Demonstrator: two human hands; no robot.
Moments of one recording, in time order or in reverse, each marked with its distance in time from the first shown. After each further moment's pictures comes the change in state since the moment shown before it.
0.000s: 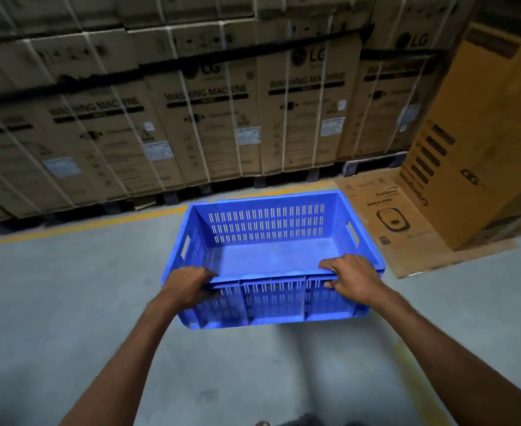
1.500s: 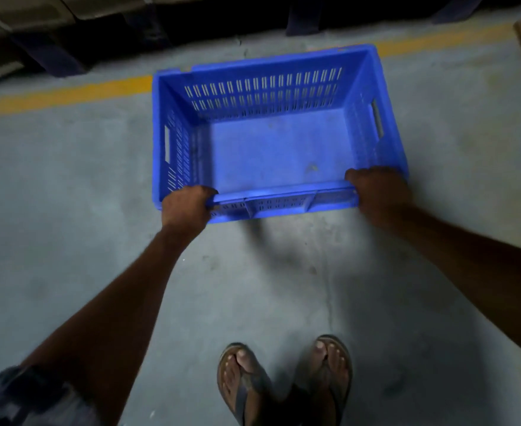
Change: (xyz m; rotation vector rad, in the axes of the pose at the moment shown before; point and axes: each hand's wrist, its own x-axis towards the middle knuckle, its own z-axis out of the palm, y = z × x) left_hand 0.804 -0.293 0.414 -0.136 -0.042 -0.292; right_hand 0.799 0.199 0.560 -0.218 -0.230 0.005
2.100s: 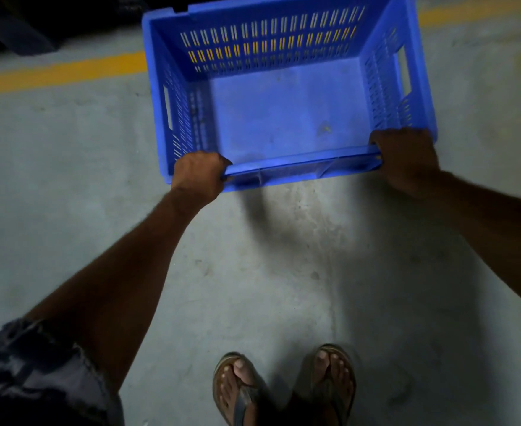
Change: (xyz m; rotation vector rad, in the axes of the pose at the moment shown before) left_hand 0.094 0.028 0.032 0.117 0.025 0.127; right_hand 0.078 0.060 0.045 -0.011 0.032 0.120
